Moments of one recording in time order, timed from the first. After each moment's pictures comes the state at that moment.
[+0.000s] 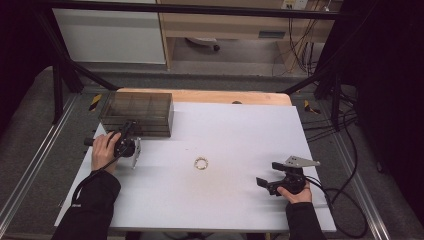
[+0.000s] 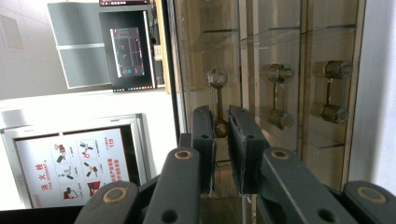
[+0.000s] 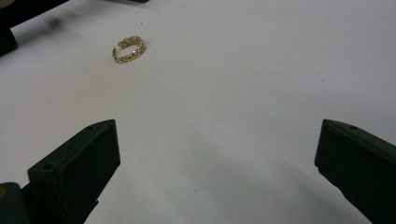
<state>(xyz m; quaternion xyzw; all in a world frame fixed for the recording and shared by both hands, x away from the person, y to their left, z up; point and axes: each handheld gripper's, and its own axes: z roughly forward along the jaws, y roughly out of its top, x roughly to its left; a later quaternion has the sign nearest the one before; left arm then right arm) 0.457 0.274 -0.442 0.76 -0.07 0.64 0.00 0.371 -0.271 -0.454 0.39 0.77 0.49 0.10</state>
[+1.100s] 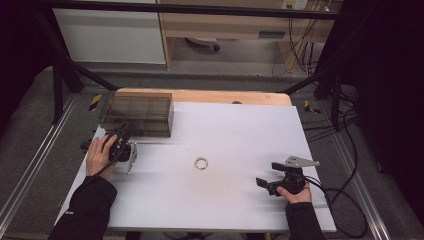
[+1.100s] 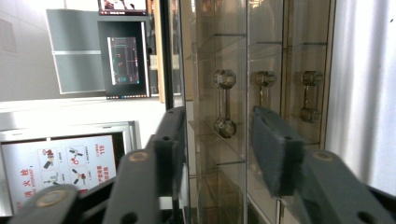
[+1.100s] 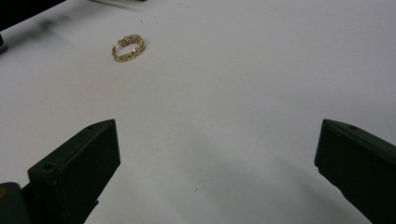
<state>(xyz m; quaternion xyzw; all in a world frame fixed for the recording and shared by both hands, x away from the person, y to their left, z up) 0.443 0.280 -0.436 0.77 -0.07 0.63 0.04 0.371 -0.270 -0.455 0.40 0.77 0.49 0.10</state>
